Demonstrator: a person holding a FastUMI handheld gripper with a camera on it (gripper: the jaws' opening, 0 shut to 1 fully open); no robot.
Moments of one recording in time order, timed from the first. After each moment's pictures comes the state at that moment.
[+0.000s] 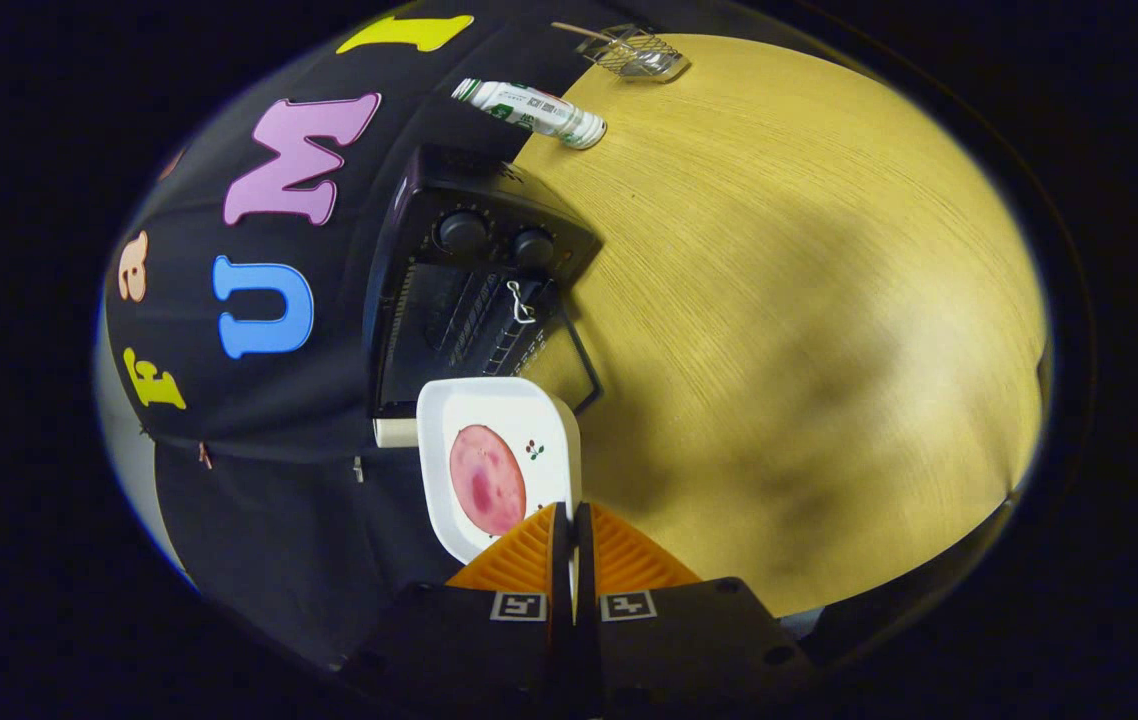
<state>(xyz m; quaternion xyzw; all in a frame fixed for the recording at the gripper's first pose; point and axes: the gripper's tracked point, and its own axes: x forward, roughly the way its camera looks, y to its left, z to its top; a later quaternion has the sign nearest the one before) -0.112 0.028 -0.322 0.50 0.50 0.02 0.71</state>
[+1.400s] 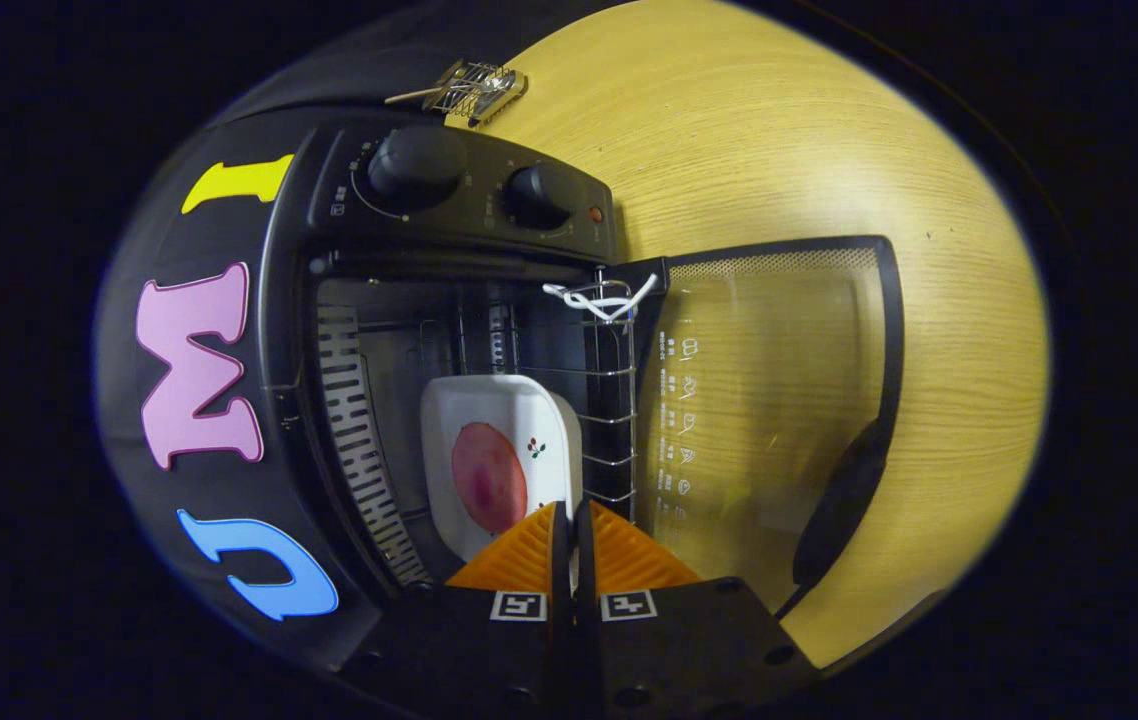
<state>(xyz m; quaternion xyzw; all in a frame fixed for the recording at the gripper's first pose) 0.086 0.156 -0.377 0.68 0.30 -0.28 0.61</state>
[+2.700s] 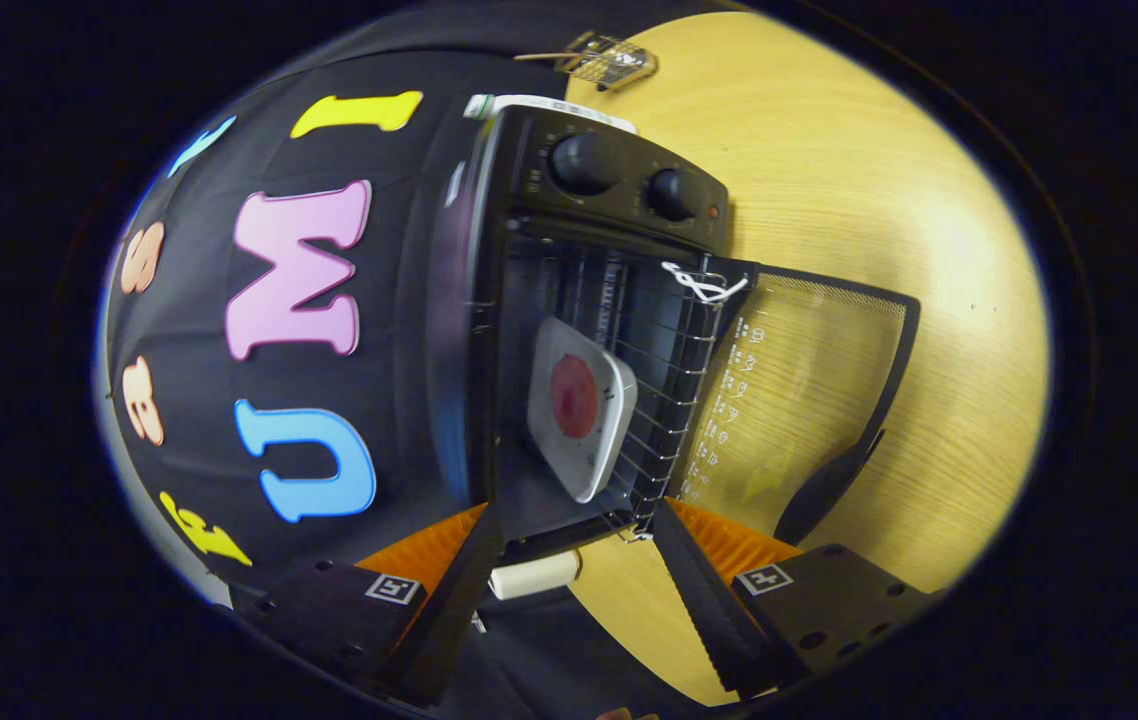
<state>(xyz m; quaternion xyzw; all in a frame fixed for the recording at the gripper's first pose) 0.031 0.163 -0.275 0.63 0.31 -0.05 0.71</state>
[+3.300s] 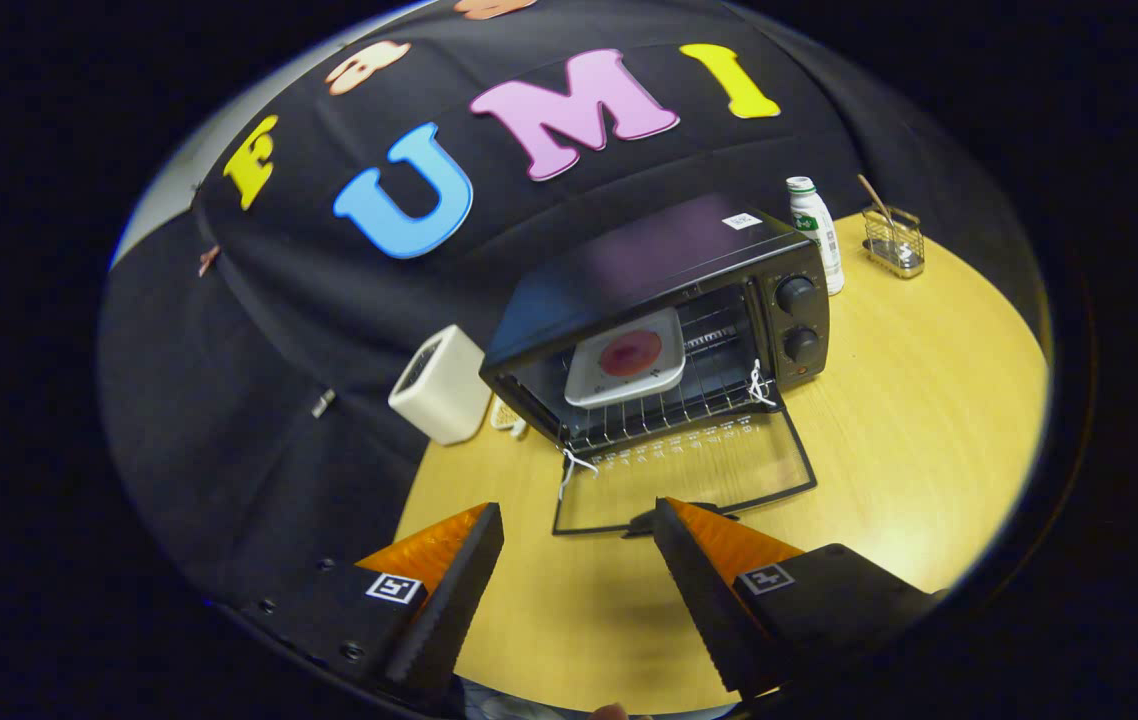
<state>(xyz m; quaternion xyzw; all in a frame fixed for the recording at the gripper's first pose) -0.080 0.170 -0.259 0.19 0.35 0.13 0.91</state>
